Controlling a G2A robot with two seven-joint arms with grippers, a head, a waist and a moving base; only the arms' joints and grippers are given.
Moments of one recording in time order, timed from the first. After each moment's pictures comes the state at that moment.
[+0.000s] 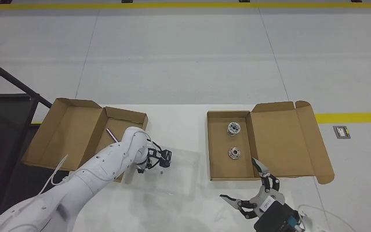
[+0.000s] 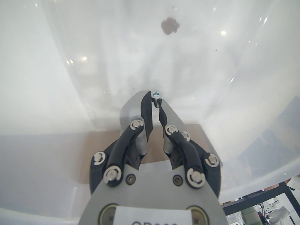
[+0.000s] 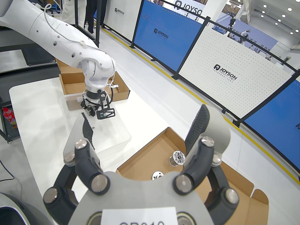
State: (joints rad) left arm 0.20 -1.16 -0.17 -0.88 1.09 -1.01 -0.81; right arm -1.71 -1.27 1.58 -2.35 -1.64 -0.60 -0.09
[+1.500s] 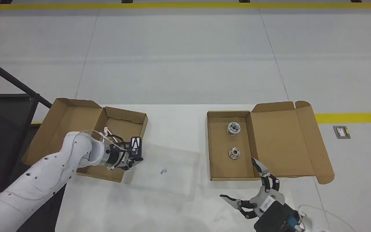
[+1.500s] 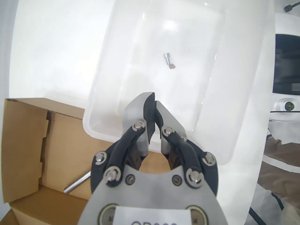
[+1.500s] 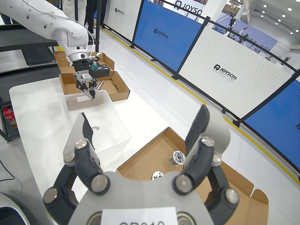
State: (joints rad) left arm 0.31 -0.71 -0.36 -1.19 1.22 -0.96 0.02; right arm -1.71 -1.27 1.58 -2.35 -1.64 -0.60 -0.09
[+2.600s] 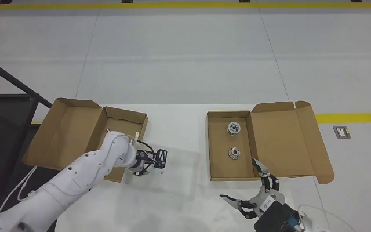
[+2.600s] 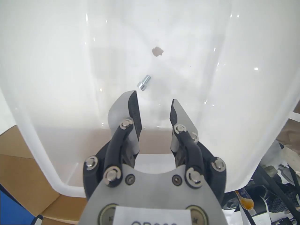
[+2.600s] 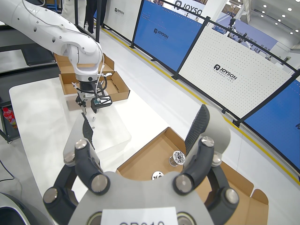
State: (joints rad) left arm 0.27 -0.94 -0.28 -1.16 1.17 -0.97 -0.57; right arm -1.71 -1.27 1.58 -2.35 -1.64 -0.60 -0.09
